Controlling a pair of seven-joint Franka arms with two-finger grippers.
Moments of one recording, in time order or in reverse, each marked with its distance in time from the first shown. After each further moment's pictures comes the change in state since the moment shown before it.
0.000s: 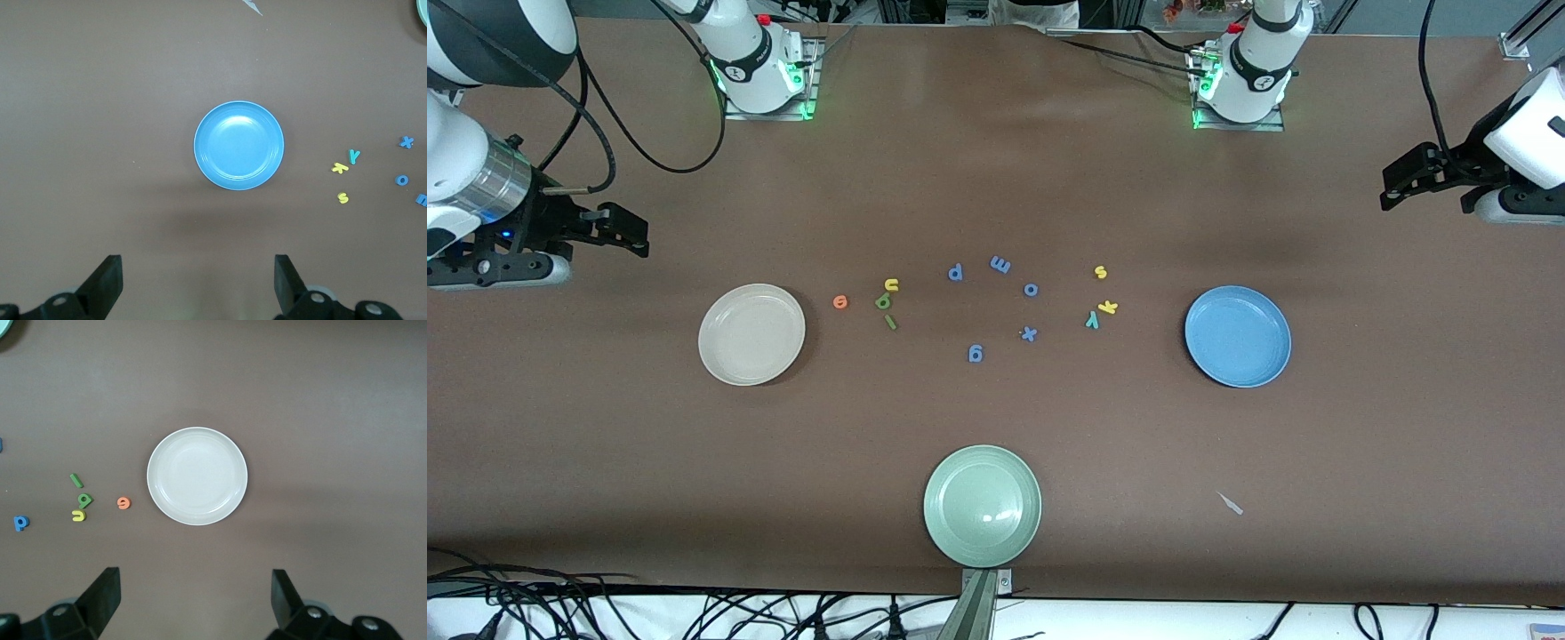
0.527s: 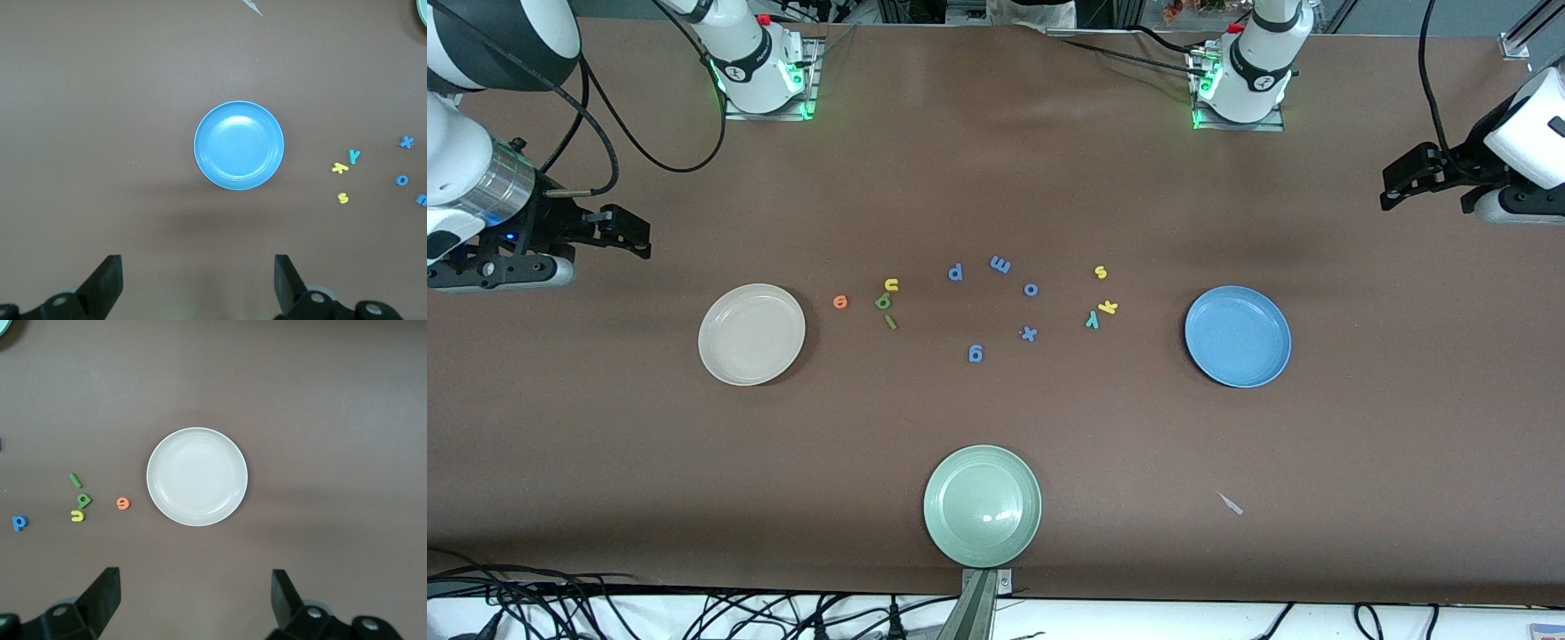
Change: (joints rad) left arm 0.000 0.000 0.000 0.000 0.000 0.000 0.000; right arm 0.000 0.000 -0.001 -0.003 0.000 0.005 -0.007
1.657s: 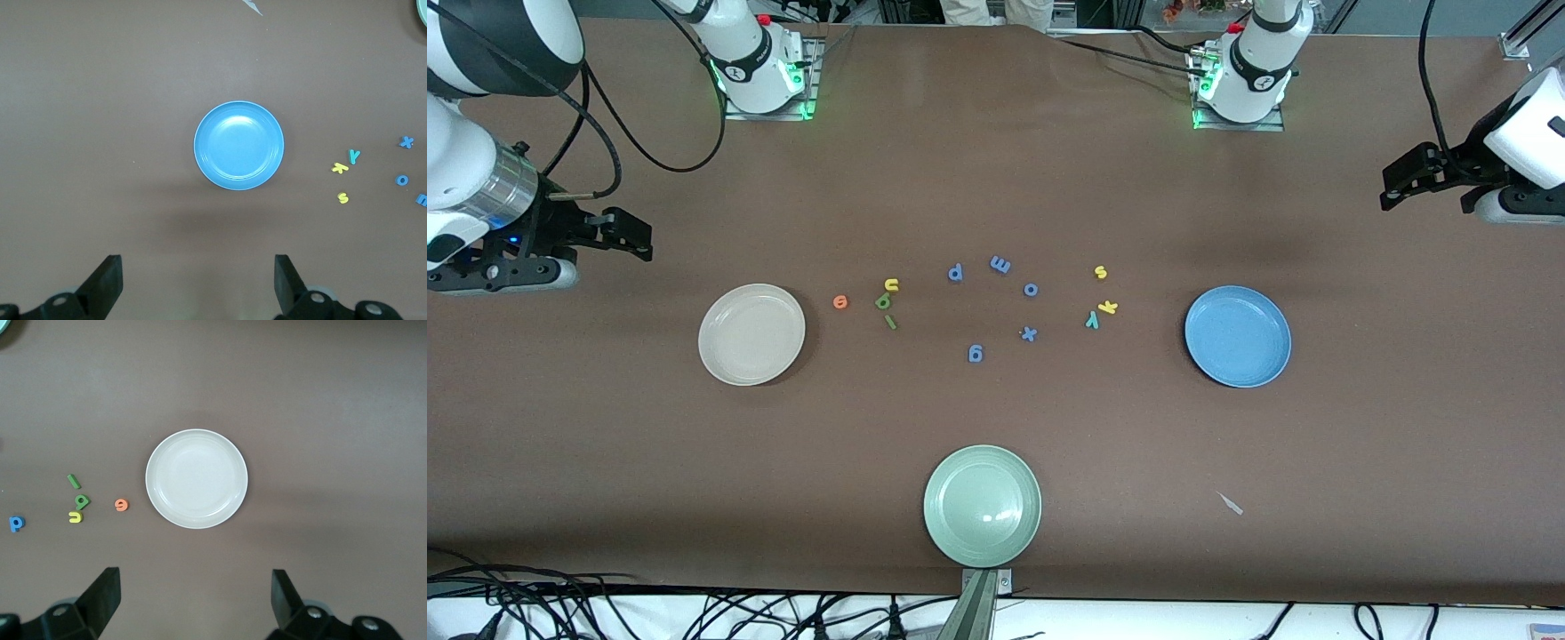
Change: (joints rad) left arm 0.000 0.000 0.000 0.000 0.000 0.000 0.000; right arm 0.000 0.001 -0.001 -0.022 0.000 0.027 -0.010
